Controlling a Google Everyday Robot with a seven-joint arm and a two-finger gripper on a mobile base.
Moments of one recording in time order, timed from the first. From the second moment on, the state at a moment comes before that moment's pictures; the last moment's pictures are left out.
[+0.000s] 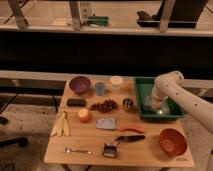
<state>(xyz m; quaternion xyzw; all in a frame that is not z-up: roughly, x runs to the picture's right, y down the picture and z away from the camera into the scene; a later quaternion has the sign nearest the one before) 0.320 0.065 0.890 -0.20 0.03 0.08 0.98</state>
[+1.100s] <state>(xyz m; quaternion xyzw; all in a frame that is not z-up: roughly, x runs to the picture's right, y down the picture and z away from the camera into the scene) 0.353 0.037 0.921 -0.09 0.04 0.07 0.99</state>
